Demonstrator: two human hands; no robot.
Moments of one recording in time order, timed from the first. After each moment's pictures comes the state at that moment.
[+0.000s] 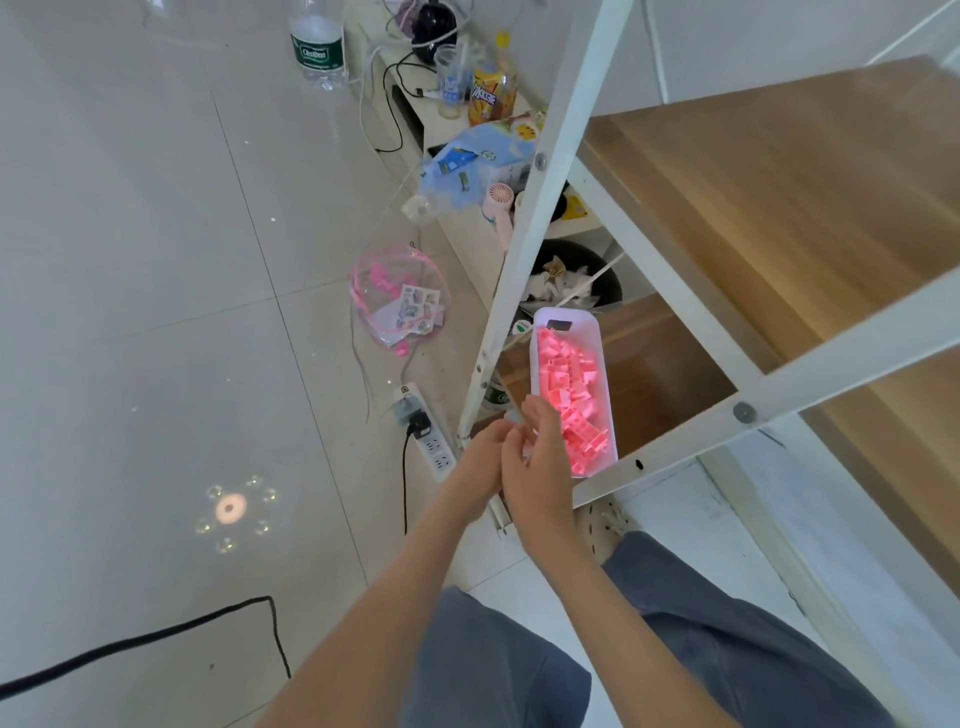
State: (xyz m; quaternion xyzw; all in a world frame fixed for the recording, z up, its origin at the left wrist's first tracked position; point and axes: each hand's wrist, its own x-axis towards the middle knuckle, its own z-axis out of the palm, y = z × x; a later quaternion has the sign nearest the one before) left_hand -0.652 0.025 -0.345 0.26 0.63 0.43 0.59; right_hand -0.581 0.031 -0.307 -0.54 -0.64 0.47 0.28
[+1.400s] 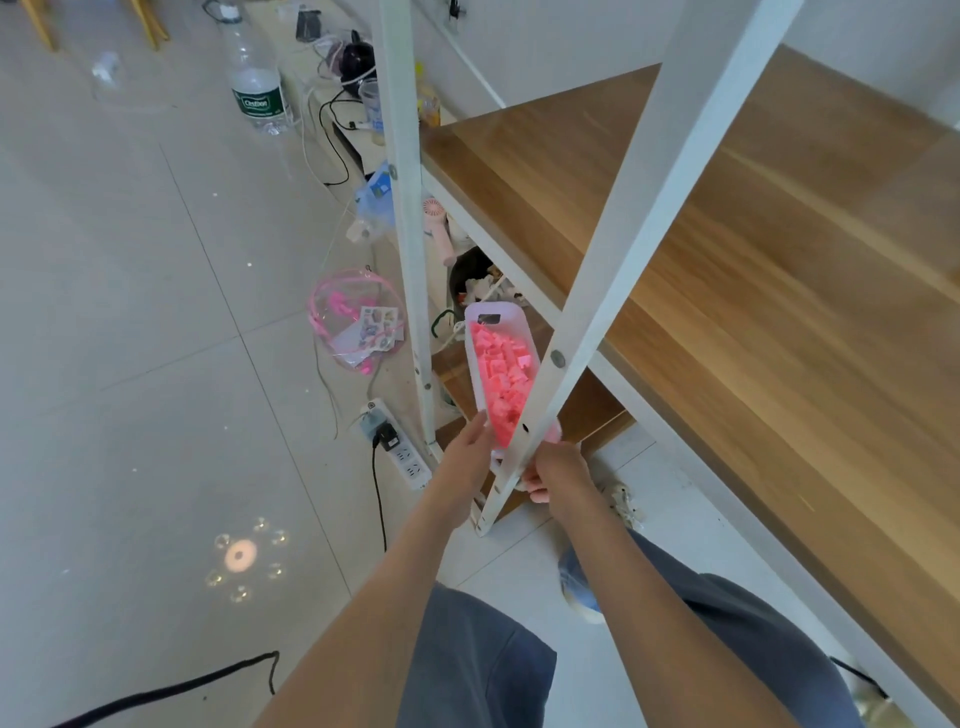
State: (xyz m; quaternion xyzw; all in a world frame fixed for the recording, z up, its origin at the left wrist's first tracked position) left_hand -0.587 0.039 -0.340 0.21 0.67 0.40 0.59; right_hand -0.493 0.102 -0.329 -0.74 -0.35 0.58 0.03
